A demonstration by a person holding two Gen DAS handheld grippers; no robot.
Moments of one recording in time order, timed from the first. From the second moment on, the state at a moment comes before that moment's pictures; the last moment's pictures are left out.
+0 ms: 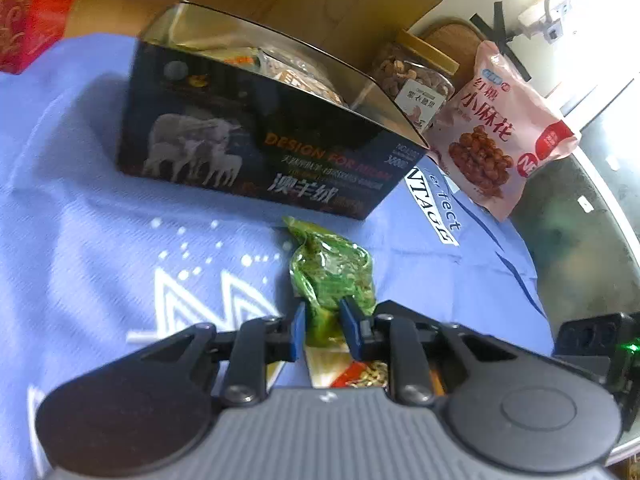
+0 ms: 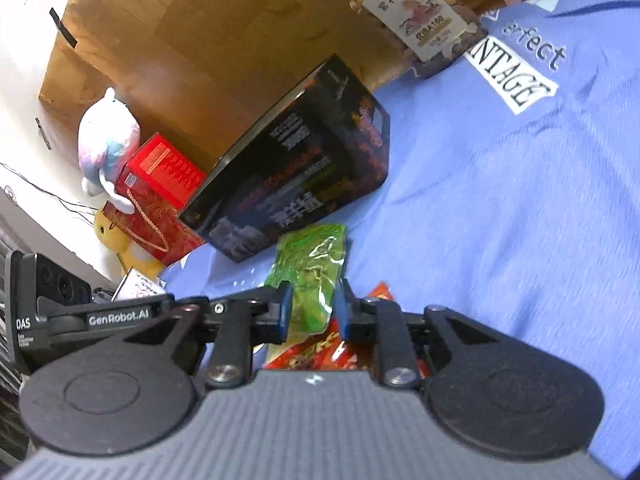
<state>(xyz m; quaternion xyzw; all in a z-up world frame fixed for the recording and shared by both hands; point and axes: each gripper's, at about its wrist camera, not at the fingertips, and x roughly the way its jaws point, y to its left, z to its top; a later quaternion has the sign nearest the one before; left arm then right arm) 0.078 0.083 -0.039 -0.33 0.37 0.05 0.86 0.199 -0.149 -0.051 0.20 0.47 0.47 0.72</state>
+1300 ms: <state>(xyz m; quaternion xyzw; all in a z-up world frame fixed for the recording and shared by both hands) 0.036 0.062 -0.023 -0.36 0.37 0.01 0.86 0.171 -0.209 -0.039 0.15 0.44 0.45 0.76</state>
